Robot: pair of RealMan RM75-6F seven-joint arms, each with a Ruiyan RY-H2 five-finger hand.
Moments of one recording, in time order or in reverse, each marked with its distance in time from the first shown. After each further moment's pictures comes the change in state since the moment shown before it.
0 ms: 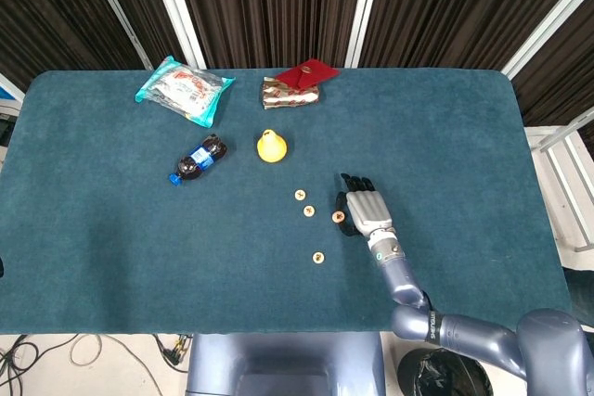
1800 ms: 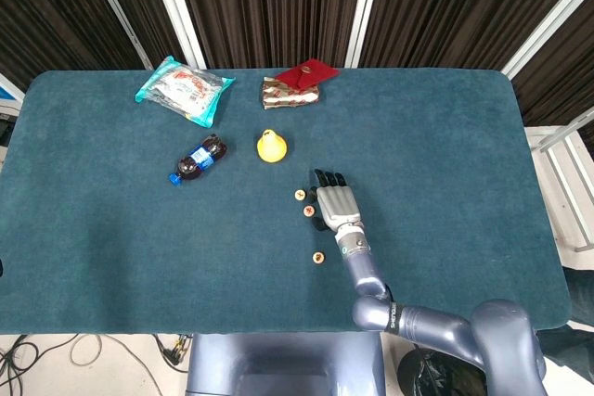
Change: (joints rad) left arm 0.001 0.006 -0.005 -0.009 -0.009 -0.004 -0.018; right arm 0.138 -0.165 0.071 0.124 0.141 0.016 -0.145
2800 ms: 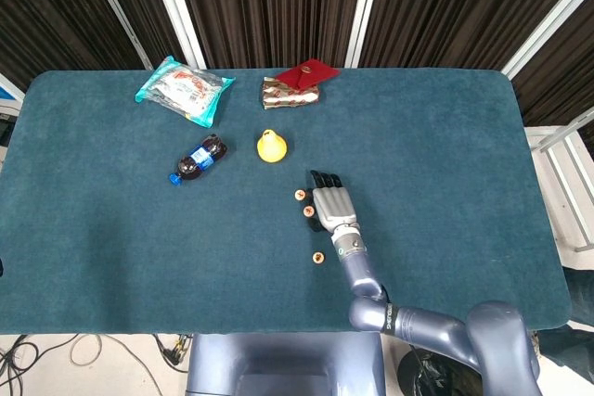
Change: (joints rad) left arm -0.001 0.000 -0.002 -0.004 -0.008 -0.002 0.005; right arm 0.004 -0.030 0.010 0.028 -0.016 -0.008 0.013
